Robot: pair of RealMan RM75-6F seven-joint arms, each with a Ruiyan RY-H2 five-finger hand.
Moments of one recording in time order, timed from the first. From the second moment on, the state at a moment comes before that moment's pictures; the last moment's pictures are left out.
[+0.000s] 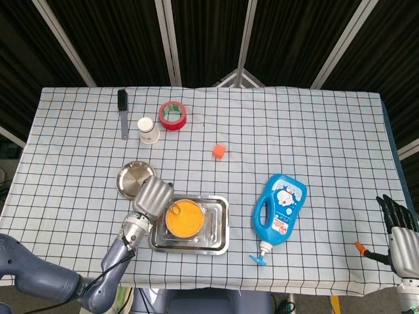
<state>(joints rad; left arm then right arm) -1.04 -1.58 0.07 -1.86 0.80 1.45 1.35 0.00 -1.07 0.06 -1.72 -1.44 1.48 0.13</state>
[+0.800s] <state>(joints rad) -1.14 -1.57 0.18 -1.66 1.18 1.21 1.65 -0.01 -1.07 0.06 -1.73 -1.44 1.48 0.14</state>
